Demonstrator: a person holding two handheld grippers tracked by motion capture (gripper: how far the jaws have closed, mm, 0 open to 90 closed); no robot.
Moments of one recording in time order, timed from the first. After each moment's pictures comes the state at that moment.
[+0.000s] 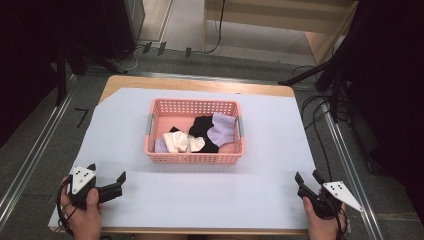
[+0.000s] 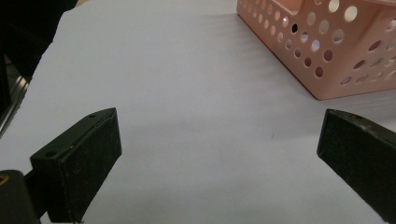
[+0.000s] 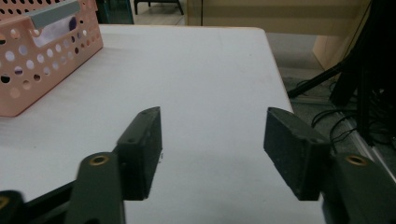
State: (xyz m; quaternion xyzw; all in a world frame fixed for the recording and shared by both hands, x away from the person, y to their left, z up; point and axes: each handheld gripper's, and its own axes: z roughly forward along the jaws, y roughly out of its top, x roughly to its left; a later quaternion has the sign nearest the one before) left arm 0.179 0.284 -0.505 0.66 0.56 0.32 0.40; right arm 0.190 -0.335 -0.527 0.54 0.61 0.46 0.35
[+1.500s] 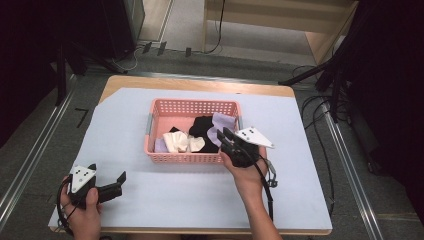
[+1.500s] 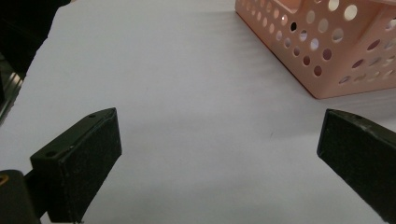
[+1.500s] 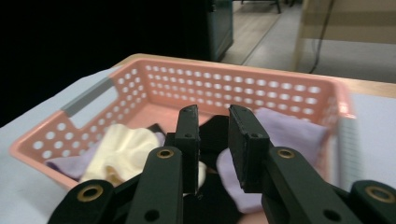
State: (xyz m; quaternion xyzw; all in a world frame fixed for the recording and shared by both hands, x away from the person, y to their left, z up) left arm 0.180 0.285 -0.505 0.66 0.56 0.31 0.40; right arm 0.278 -0.113 -0.433 0.46 0.68 0.53 0.23
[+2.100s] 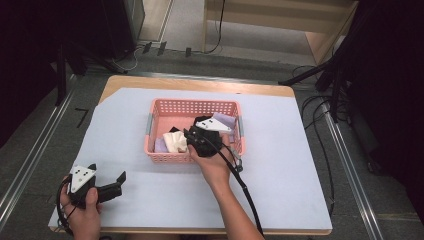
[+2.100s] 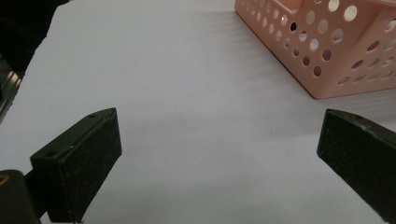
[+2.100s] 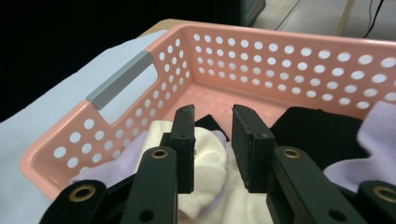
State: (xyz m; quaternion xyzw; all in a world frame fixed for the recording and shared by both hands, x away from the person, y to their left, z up) left arm 0.180 0.286 -0.505 0.66 0.56 0.31 0.40; right arm 0.312 -0.029 -0.452 0.45 0.72 0.50 0.16
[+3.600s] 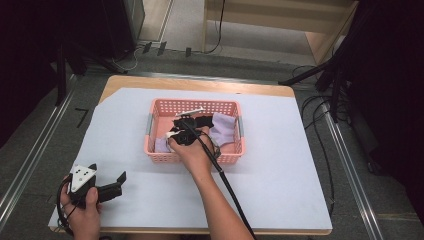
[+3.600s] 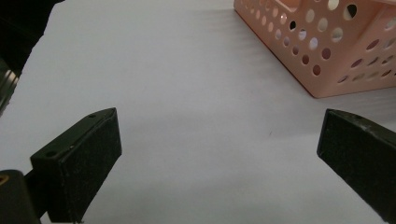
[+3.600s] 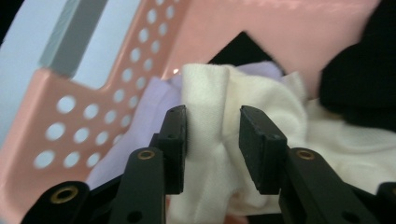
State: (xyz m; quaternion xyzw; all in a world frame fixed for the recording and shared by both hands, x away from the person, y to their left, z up) left arm 0.181 0.286 -0.506 0.66 0.56 0.30 0.40; right arm 0.352 0.029 -0.458 0.56 0.77 0.31 0.01
